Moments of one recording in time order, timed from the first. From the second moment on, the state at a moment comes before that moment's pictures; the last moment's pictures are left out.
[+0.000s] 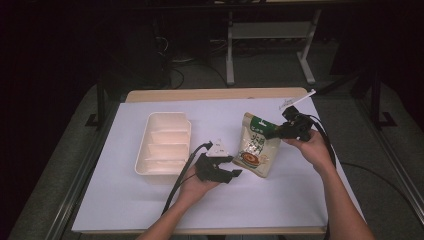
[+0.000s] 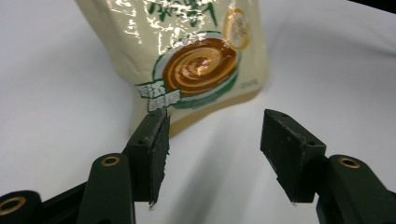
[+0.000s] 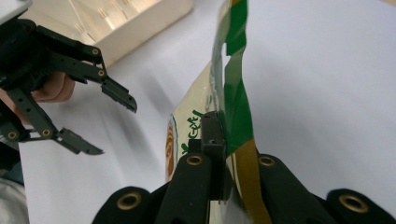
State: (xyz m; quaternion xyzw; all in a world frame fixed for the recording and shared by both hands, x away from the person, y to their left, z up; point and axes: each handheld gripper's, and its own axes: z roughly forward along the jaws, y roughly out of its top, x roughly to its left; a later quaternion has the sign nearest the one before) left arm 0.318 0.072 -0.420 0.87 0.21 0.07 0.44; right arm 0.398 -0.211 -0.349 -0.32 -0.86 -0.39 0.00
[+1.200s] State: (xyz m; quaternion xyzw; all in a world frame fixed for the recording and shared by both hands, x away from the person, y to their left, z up) left arm 0.249 0.125 -0.422 0.87 0.18 0.07 0.46; right arm 0.423 -0.131 -0.288 -0.25 -0.88 -0.40 -0.02
